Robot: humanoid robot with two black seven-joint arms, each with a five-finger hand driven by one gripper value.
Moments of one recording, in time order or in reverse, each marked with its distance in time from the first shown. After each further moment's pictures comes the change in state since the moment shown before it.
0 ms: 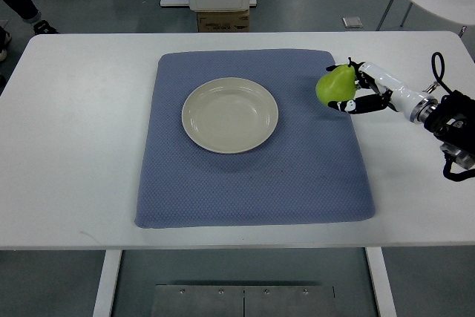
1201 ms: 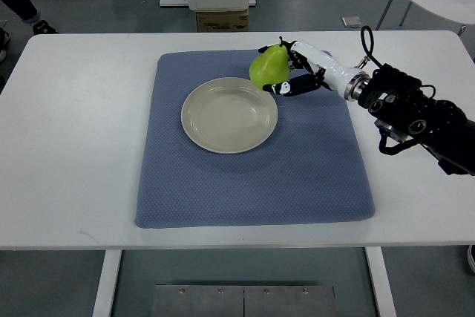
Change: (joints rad) left arm 0.000 0.000 0.000 0.000 0.000 0.000 0.000; right arm 0.109 0.284 -0.005 -0.103 0.006 0.053 -0.031
